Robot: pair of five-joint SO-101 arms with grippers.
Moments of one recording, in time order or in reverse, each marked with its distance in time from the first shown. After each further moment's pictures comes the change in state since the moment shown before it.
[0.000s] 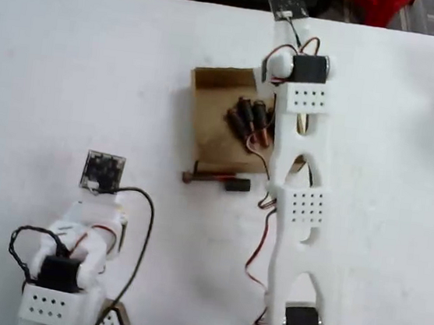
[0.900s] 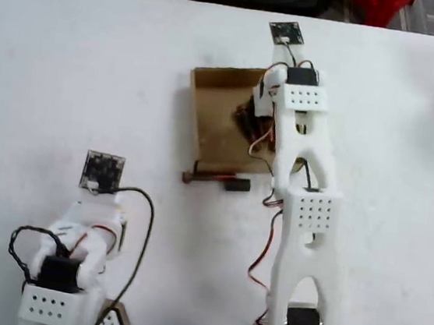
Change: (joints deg) left arm 0.0 0.0 0.0 0.0 0.2; right arm -0.1 -4.3 35.0 -21.4 -5.4
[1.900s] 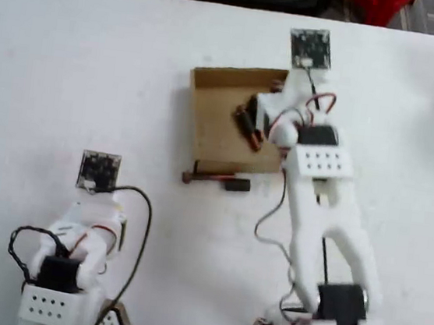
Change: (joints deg) left arm 0.0 0.0 0.0 0.0 2.6; right arm -1.8 -63.8 74.4 -35.5 -5.8
